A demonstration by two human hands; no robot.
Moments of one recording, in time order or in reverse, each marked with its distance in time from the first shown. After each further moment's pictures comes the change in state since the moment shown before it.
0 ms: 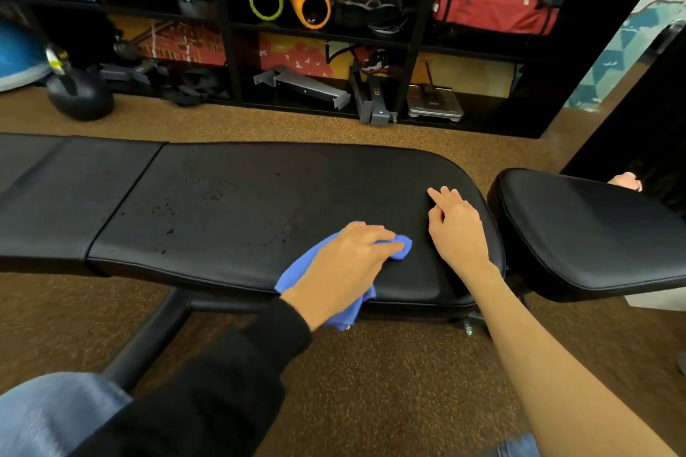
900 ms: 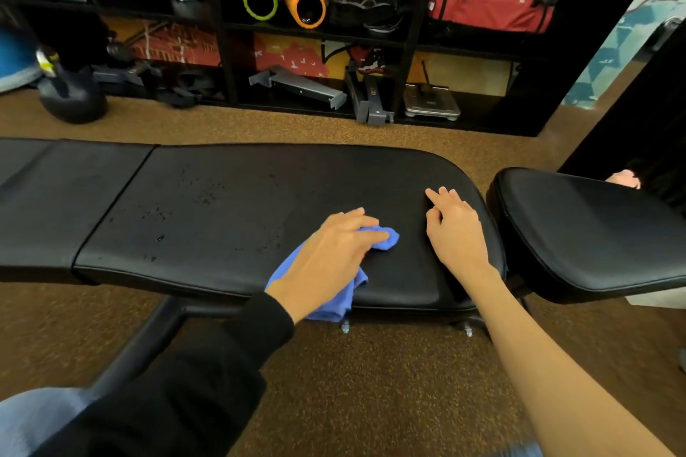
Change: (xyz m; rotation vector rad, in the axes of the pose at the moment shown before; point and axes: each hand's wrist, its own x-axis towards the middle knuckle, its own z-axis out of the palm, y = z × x) left_hand -0.003 -0.024 0.006 -0.082 -0.031 -0.142; right_hand 0.000 -0.004 -0.001 -0.034 0.013 0.004
